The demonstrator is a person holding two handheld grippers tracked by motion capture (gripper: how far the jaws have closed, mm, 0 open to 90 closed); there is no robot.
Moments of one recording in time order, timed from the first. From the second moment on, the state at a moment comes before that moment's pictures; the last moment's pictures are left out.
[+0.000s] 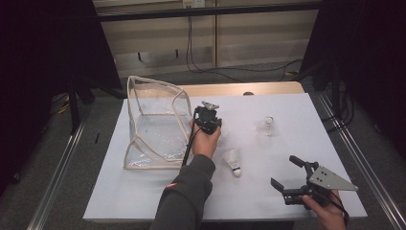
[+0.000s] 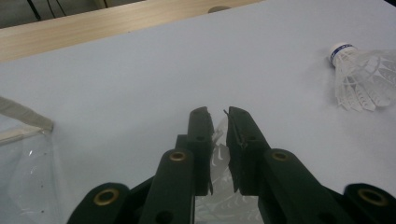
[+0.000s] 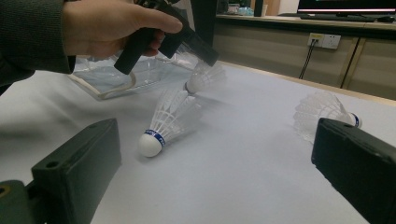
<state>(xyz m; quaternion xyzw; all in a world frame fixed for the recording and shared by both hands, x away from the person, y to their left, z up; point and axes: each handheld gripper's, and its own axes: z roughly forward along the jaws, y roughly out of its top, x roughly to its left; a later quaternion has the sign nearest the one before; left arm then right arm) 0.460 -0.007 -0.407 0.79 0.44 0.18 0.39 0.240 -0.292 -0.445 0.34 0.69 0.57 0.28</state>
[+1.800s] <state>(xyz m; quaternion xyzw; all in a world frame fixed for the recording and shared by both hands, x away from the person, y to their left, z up) 0.461 0.001 -0.406 0.79 0.45 0.20 0.37 0.239 -0.291 -0.444 0.34 0.69 0.58 0.28</state>
